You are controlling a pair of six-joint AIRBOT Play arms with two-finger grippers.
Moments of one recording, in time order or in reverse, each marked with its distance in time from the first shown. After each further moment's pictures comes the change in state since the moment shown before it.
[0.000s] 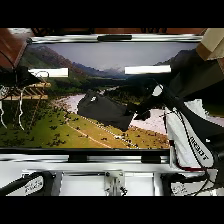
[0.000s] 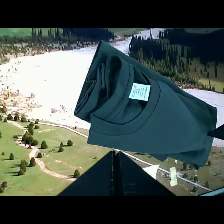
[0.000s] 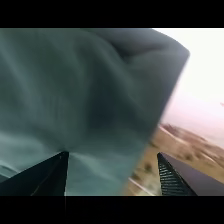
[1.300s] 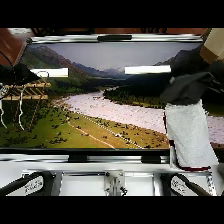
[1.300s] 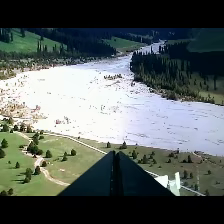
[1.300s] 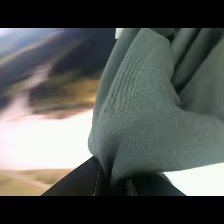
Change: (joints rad) left arm 0.000 0.000 0.000 -0.001 0.043 0.006; right arm -0.662 0.430 0.408 -0.178 0.393 0.035
